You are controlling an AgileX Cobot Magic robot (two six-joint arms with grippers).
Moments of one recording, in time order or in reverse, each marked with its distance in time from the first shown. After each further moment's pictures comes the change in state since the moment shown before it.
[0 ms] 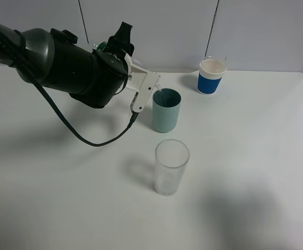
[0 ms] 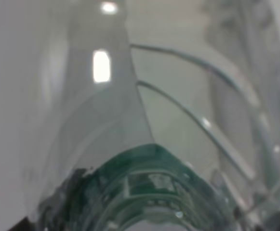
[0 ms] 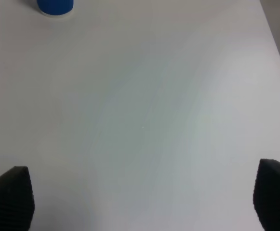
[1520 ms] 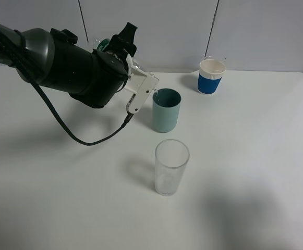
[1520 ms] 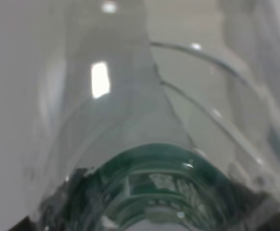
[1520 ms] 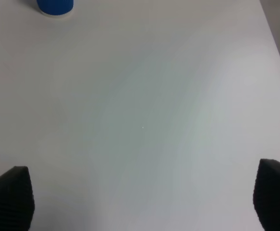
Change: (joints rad) left arm 0.000 0.000 0.000 0.027 -0.002 0.101; right arm 0.000 0.000 0.000 0.000 0.000 0.000
